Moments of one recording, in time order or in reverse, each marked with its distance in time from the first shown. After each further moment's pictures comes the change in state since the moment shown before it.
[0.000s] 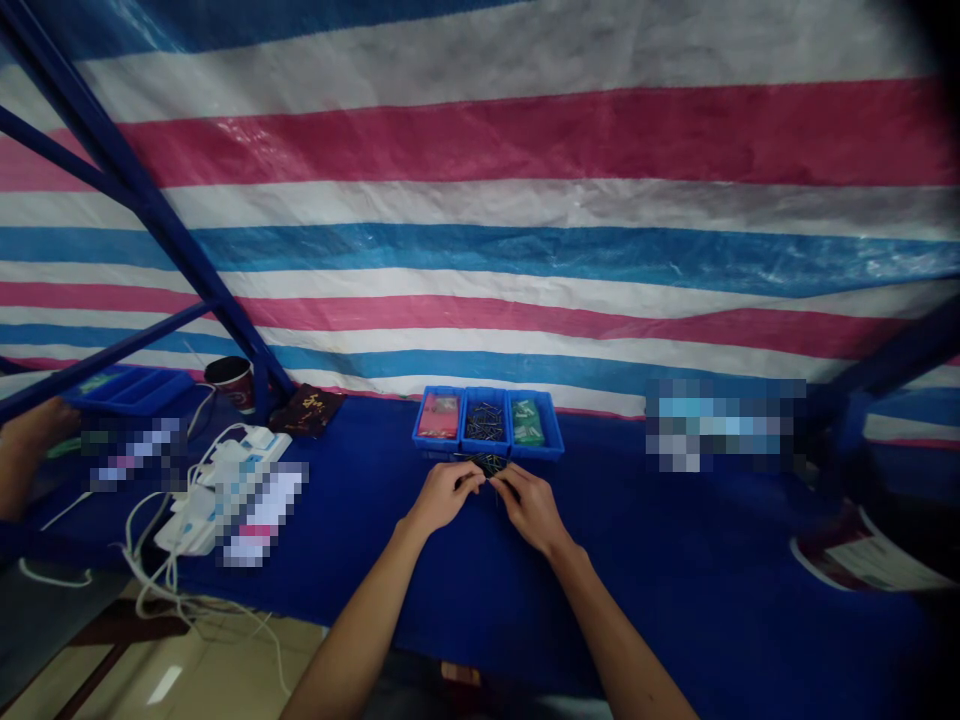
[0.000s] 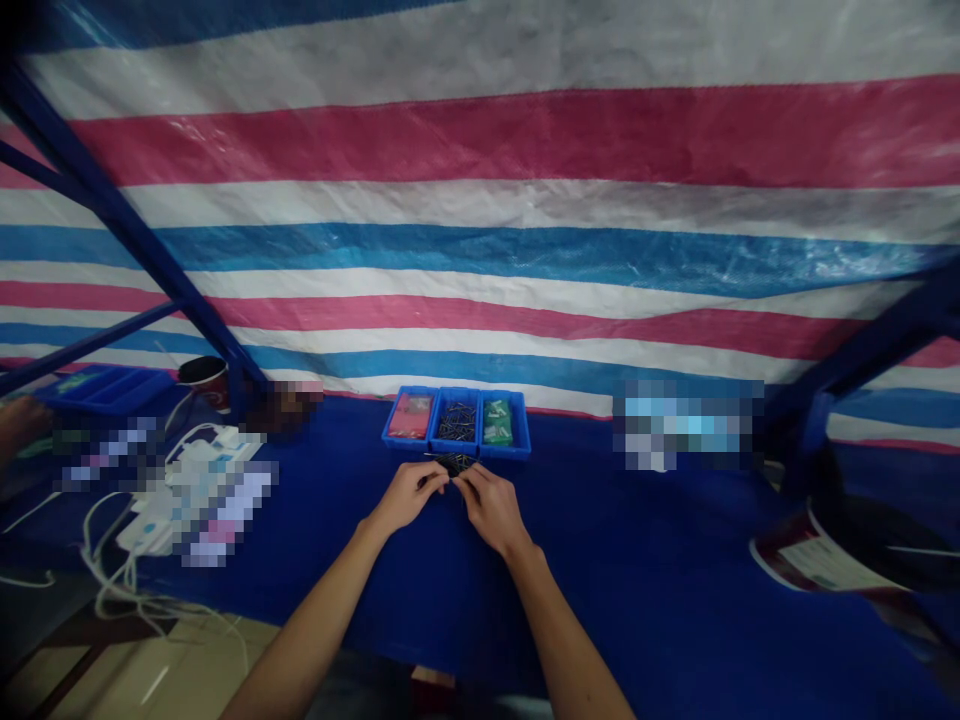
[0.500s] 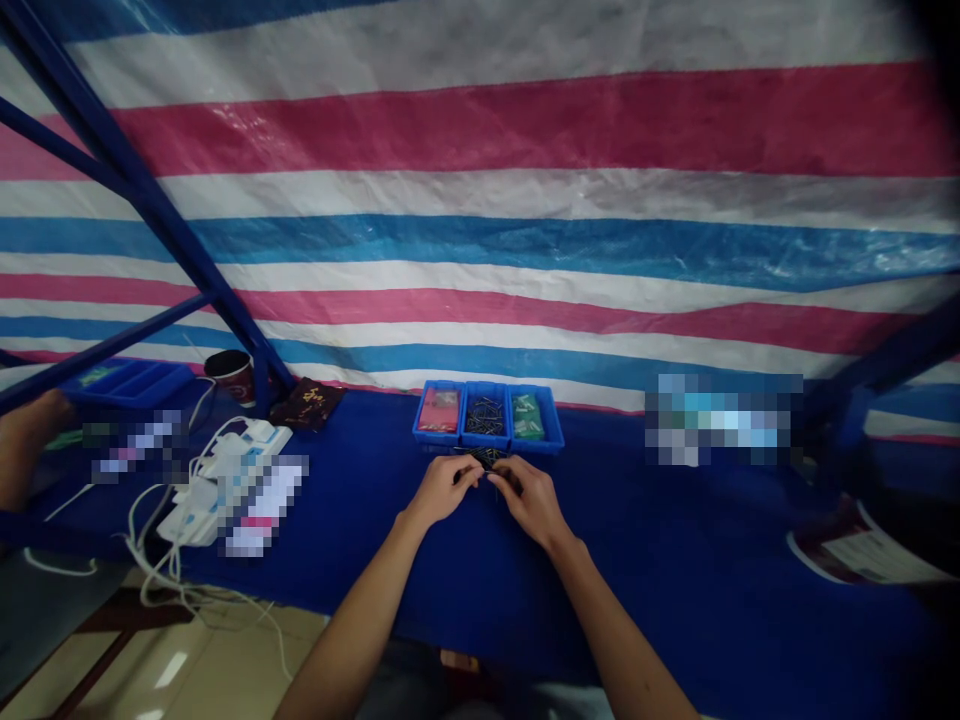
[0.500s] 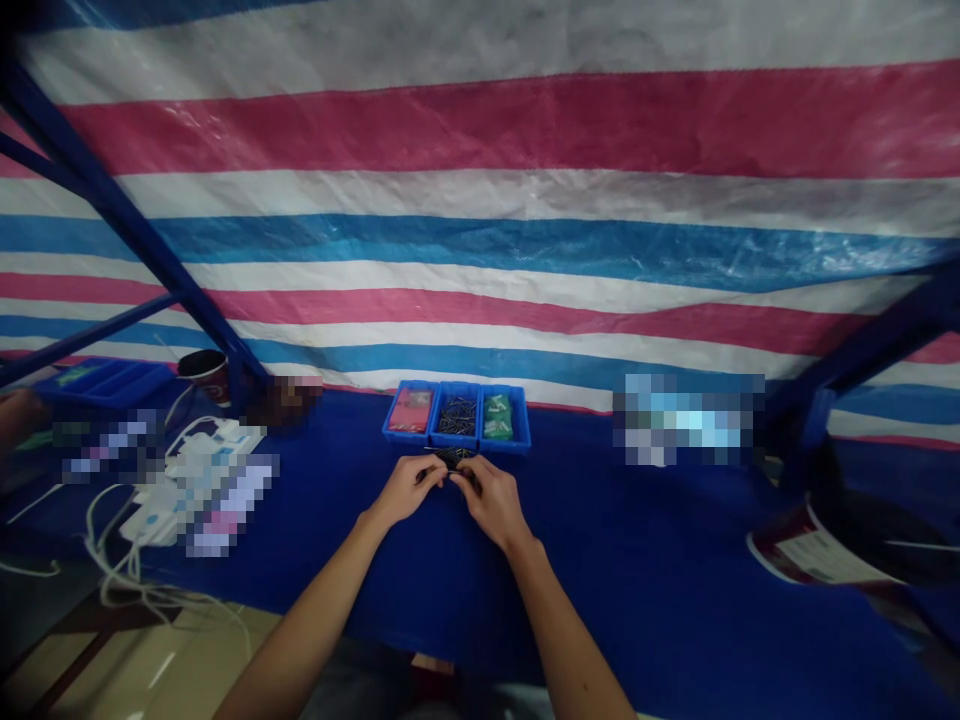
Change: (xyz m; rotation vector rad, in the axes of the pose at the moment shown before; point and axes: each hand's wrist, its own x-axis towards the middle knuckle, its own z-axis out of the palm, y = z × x) left_hand -0.001 0.002 -0.002 -0.005 0.009 0.010; right_hand -0.001 -0.002 -0.002 0.031 0.028 0.026
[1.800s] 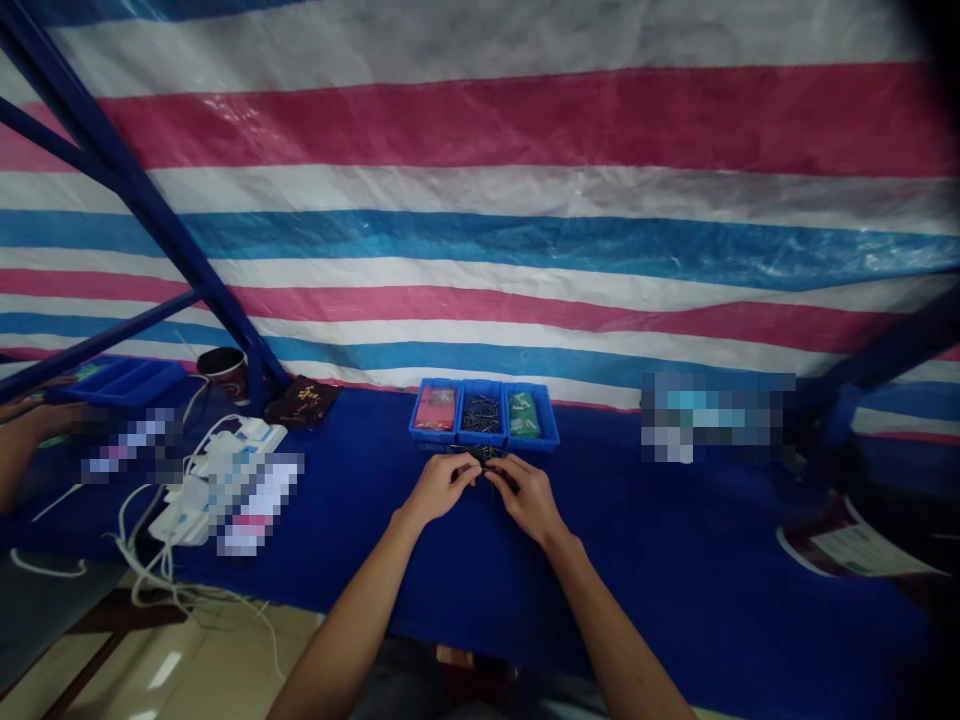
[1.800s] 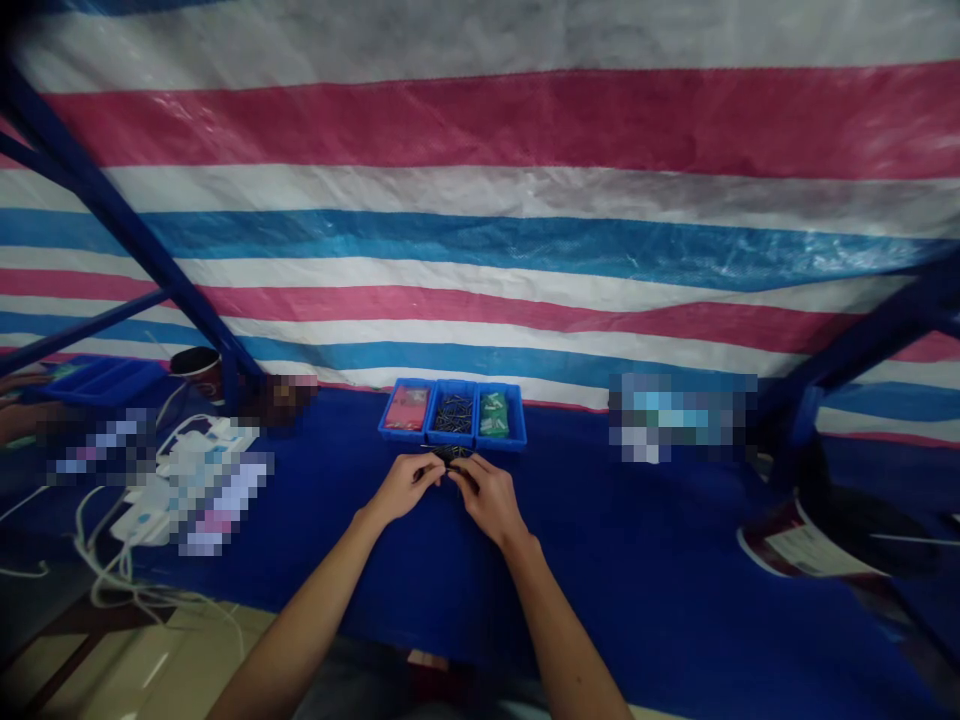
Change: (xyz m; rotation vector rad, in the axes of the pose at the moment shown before) left_hand 0.000 0.003 0.000 -0.005 -0.027 -0.009; right_hand -0.002 0.006 0.003 0.054 0.009 -0.027
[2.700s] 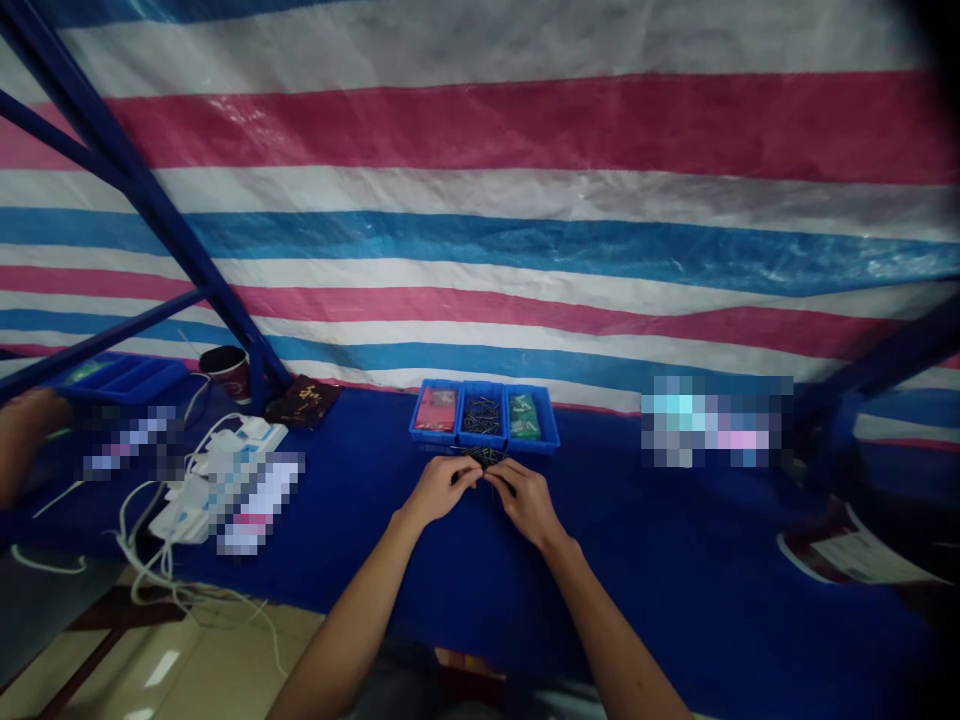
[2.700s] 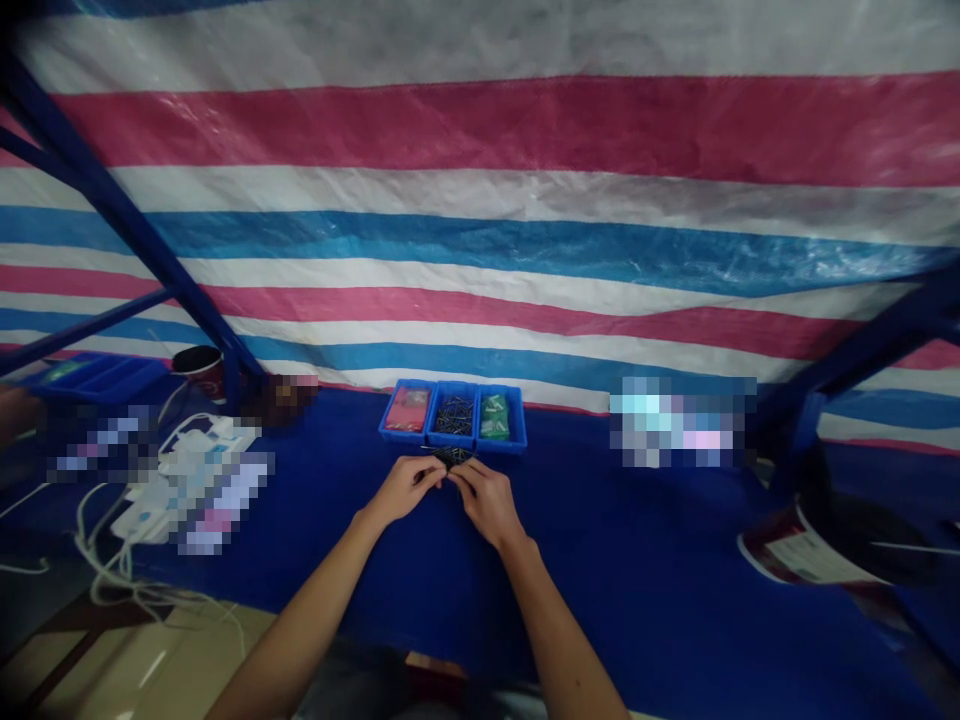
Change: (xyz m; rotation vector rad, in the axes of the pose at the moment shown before) left_hand -0.001 0.000 -0.001 0.020 -0.032 0.002; right_hand 0.001 0.000 0.002 -0.020 -0.025 -0.041
